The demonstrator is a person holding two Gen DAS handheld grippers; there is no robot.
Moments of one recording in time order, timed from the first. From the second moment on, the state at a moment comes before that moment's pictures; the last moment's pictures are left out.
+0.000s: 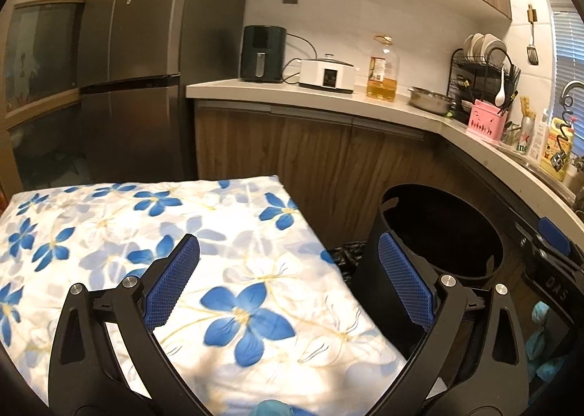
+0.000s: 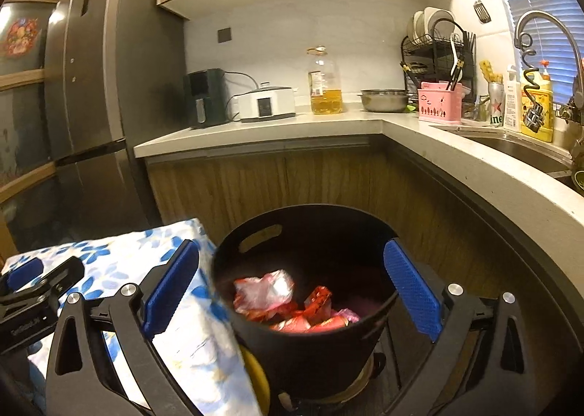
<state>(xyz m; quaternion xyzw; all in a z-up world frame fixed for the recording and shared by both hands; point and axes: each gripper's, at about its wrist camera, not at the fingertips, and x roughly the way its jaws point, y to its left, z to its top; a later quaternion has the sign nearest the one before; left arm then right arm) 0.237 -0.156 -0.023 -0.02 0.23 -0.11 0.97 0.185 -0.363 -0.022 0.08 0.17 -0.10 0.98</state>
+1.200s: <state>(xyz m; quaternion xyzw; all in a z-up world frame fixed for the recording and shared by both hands) 0.068 -0.067 0.014 -0.01 0.20 -0.08 0.98 0.027 -0.251 0.005 0.04 0.17 -0.09 0.98</state>
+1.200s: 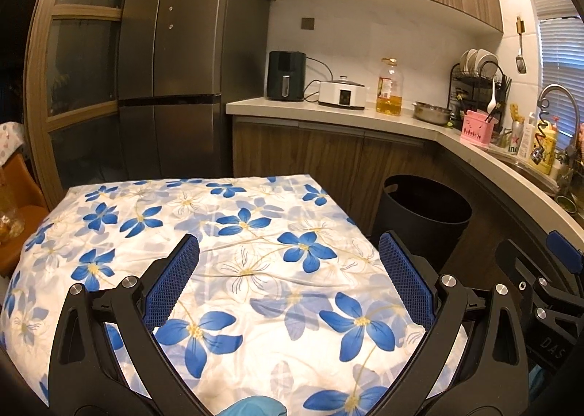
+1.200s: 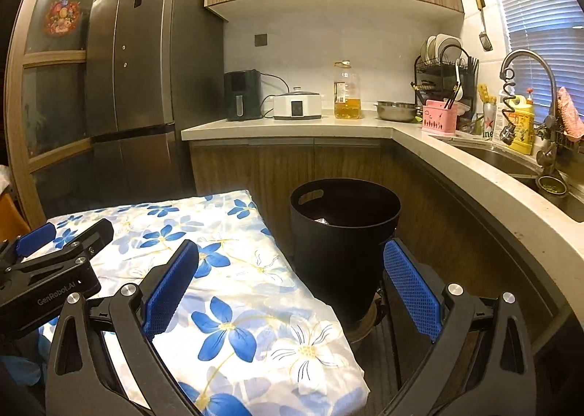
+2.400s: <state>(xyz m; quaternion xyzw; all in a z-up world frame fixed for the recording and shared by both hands) 0.041 -0.056 0.026 -0.01 0.18 -0.09 0.98 0.000 -0.235 0.018 0.03 0.15 -0.09 0.98</state>
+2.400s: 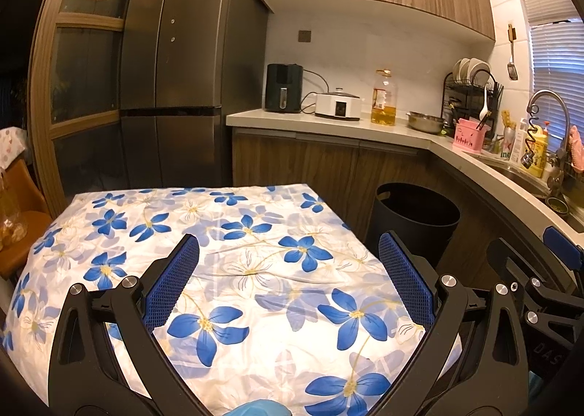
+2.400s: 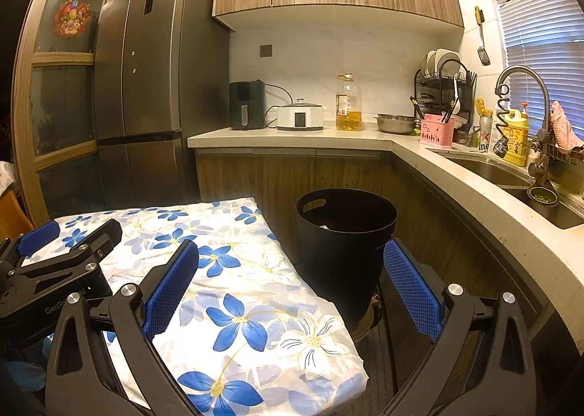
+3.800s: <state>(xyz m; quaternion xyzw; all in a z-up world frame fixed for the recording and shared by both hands) 0.038 -0.061 0.028 0.02 0.16 -0.08 0.98 0.001 -0.235 0.023 0.03 0.15 -0.09 0.98</state>
